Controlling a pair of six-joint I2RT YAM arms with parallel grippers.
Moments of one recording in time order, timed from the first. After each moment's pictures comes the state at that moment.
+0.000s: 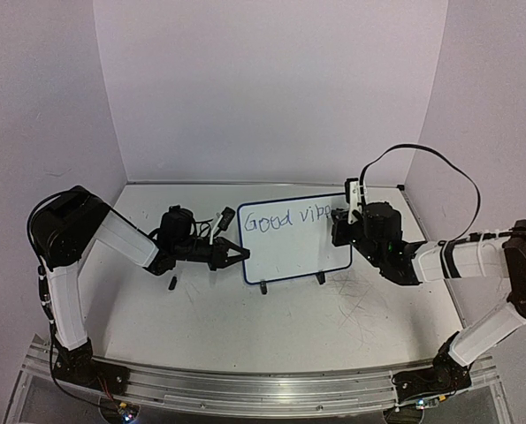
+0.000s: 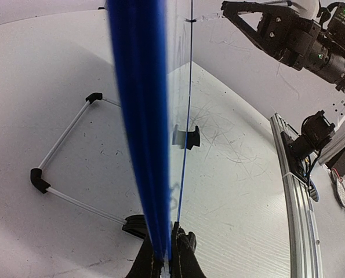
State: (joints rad) left arm -0.61 1.96 0.87 0.73 0.76 -0.23; right arm 0.67 1.48 0.71 0.54 0.36 0.16
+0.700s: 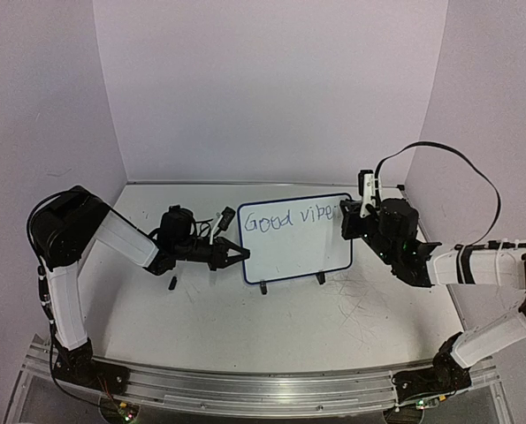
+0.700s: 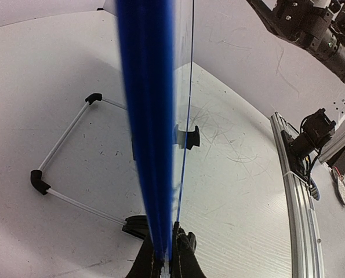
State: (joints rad) left arm -0.61 1.95 0.87 0.73 0.76 -0.23; right arm 0.65 1.36 0.67 0.55 0.34 0.14
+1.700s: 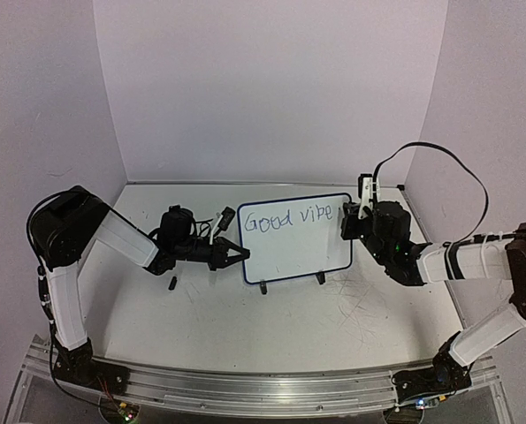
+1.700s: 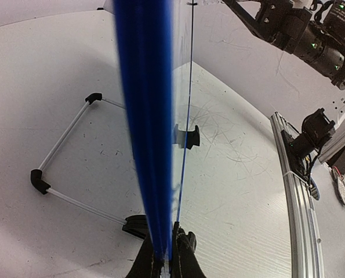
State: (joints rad) left arm -0.61 1.95 0.87 0.73 0.76 -0.22; right arm 0.63 1.46 0.67 0.63 0.41 0.14
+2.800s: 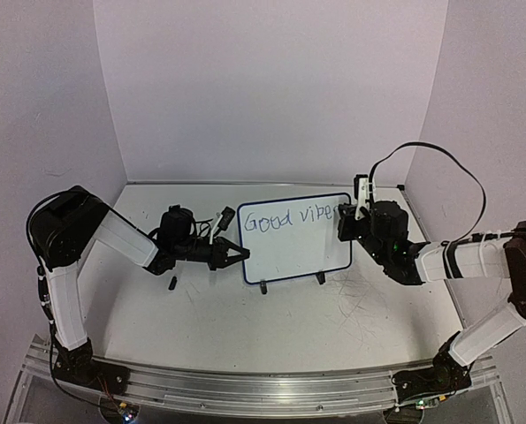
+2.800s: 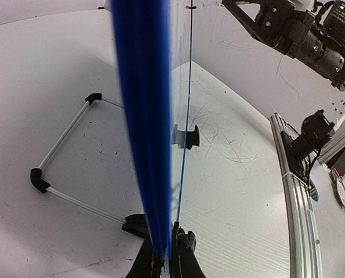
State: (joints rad) left arm -0.61 1.95 0.87 0.72 0.76 -0.23; right arm 0.63 1.47 0.68 0.61 0.37 0.15
